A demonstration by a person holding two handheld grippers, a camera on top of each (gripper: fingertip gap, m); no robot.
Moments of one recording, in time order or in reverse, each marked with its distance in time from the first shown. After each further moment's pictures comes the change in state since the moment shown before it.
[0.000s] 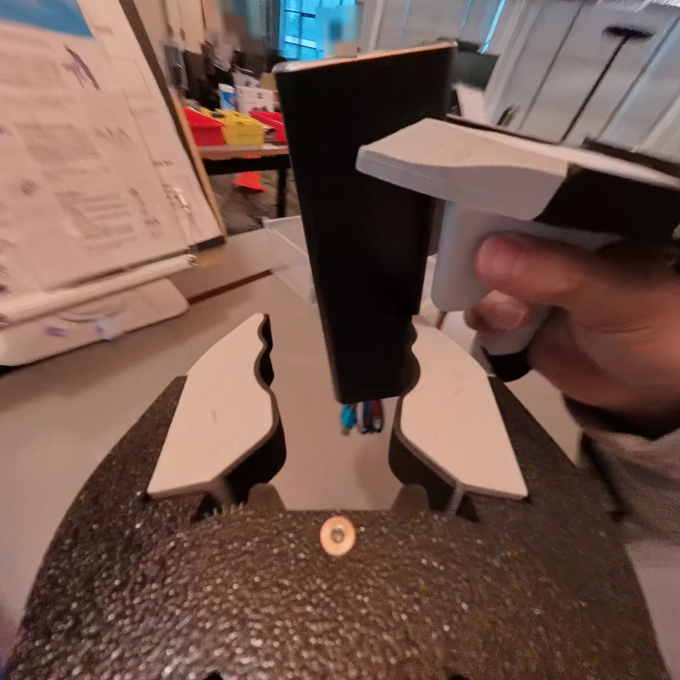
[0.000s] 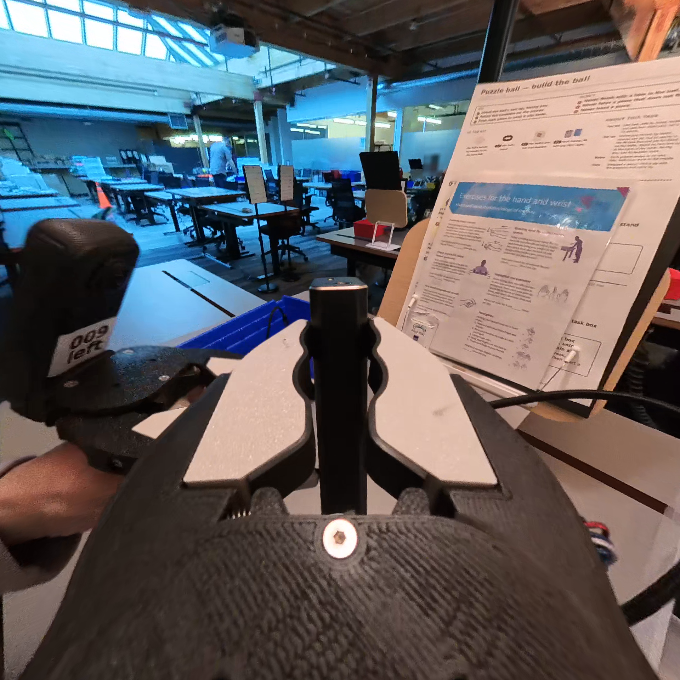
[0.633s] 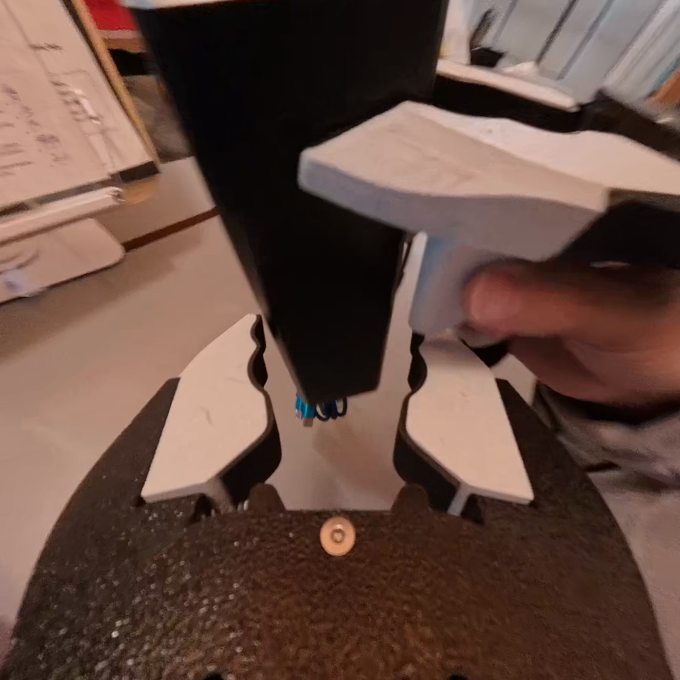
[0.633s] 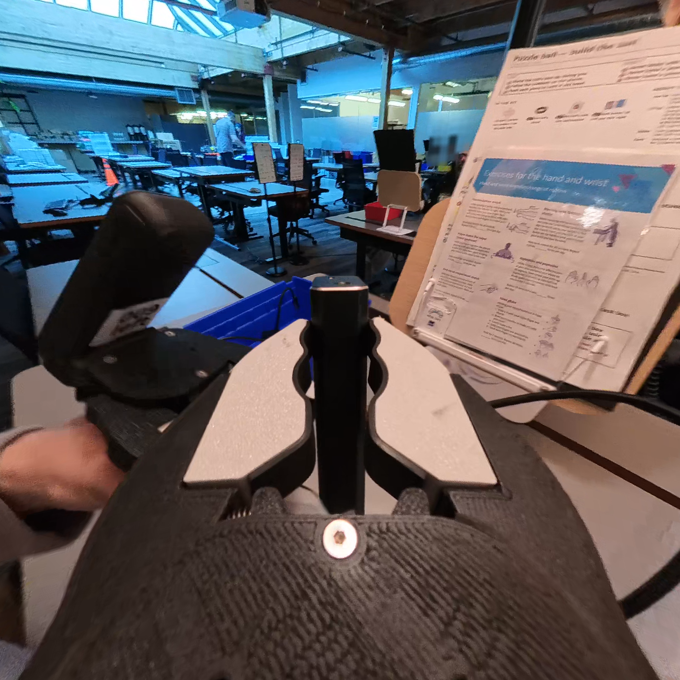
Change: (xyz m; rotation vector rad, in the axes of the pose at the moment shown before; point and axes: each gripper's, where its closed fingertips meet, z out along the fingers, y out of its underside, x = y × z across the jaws) left arm 0.013 0.028 0.010 -0.196 0.061 -0.006; right arm -0.015 0.017 0.004 -0.052 -0.036 -0.013
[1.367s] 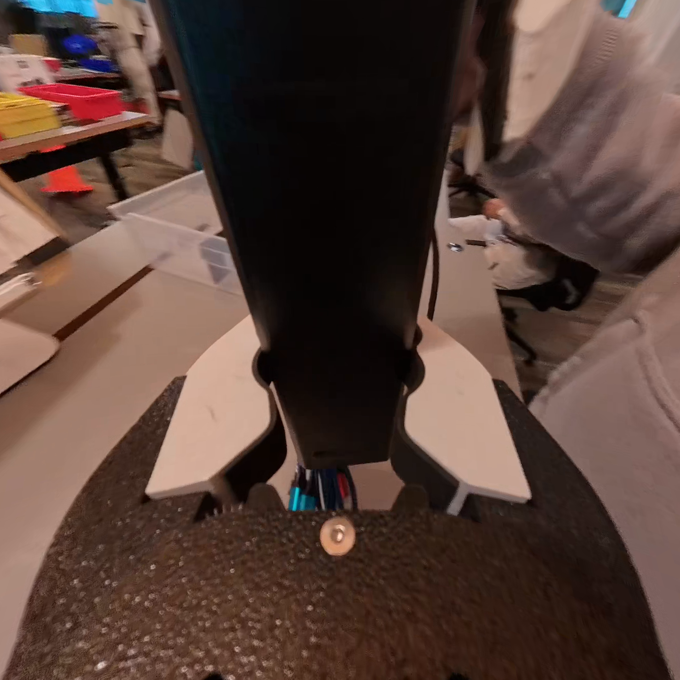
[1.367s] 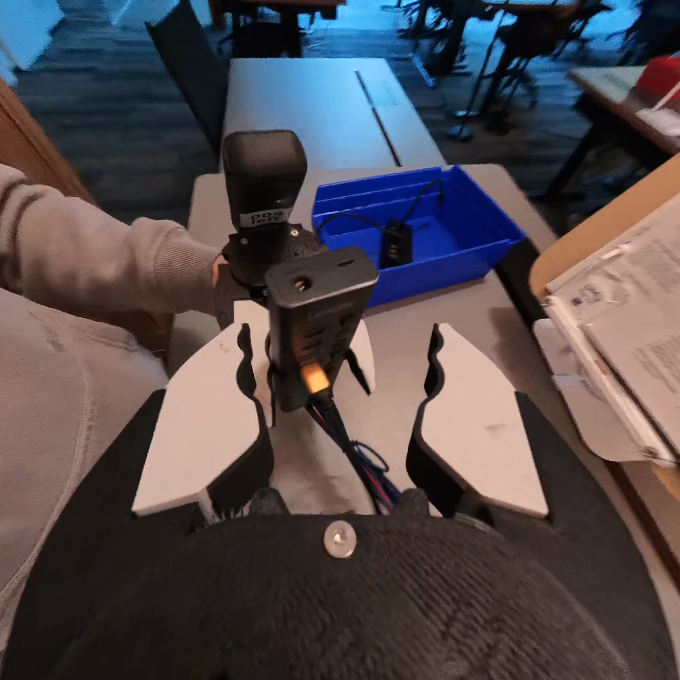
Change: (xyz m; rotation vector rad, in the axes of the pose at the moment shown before) left arm 0.010 0.024 -0.013 0.068 0.356 0.268; right arm -0.019 0.018 -0.016 -0.406 -0.593 -0.180
